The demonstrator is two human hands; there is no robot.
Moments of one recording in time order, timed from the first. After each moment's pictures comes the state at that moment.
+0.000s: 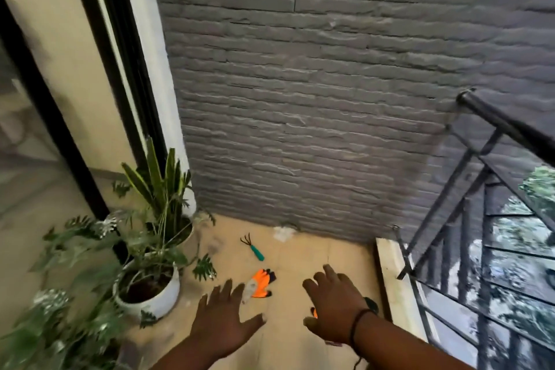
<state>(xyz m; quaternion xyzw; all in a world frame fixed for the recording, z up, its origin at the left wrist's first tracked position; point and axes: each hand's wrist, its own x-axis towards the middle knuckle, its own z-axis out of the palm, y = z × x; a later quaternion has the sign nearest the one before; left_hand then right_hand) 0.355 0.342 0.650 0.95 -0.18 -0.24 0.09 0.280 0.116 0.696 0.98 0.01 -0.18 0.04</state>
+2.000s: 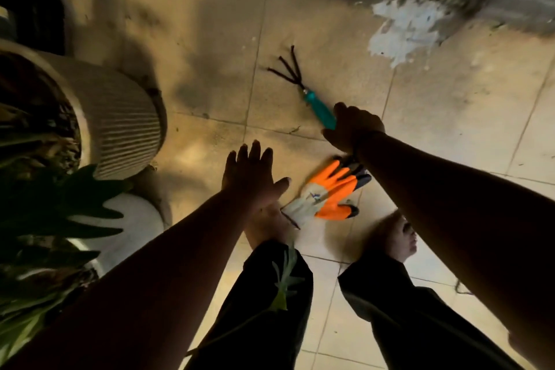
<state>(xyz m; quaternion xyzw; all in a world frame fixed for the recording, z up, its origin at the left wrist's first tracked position) 0.932 0.225 0.024 0.84 -0.21 -0.48 -0.11 0.928 0.014 -0.030 0.89 -0.17 -0.40 -0.15</state>
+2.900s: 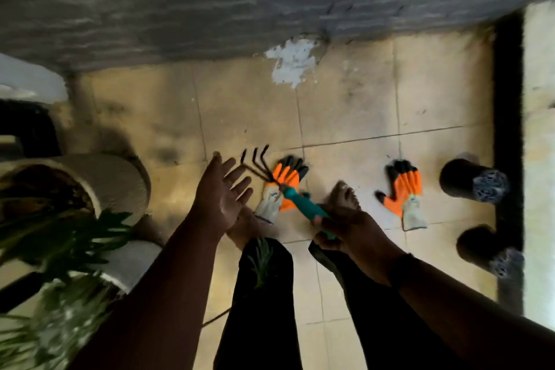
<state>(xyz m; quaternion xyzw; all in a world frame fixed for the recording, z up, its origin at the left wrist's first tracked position) 0.929 0.144 0.199 0.56 0.40 -0.48 0.55 0.726 0.002 0.238 0.39 -0.53 -0.22 -0.72</state>
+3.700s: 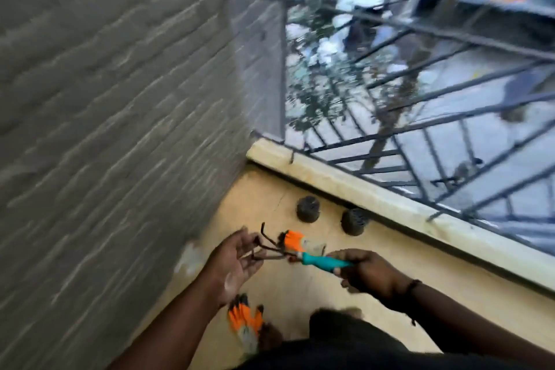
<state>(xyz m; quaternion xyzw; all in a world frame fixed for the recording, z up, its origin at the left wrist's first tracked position) 0.738 0.018 0.598 0.61 -0.09 -0.72 0.32 0.472 0.061 0.598 0.31 -0.65 0.17 -0.67</state>
